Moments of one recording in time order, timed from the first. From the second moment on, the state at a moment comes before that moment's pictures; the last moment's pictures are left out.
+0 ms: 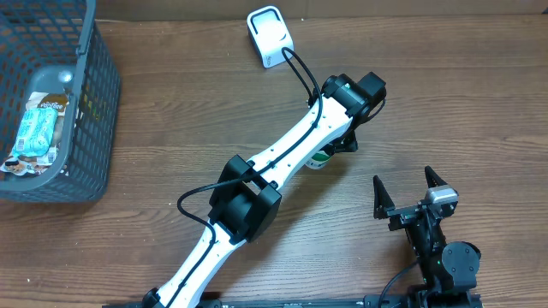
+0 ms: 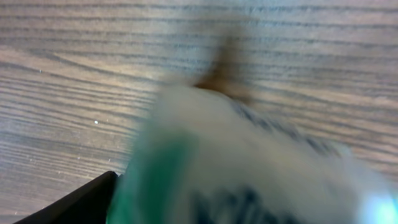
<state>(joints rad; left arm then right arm) -0.80 2.50 2.40 -1.47 -0.14 -0.94 0.05 0.01 0.02 -0.02 -0.14 0.04</state>
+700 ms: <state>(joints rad) -0.72 2.50 2.53 -1.59 0.00 -0.68 0.05 0.01 0.02 -0.02 -0.14 0.04</state>
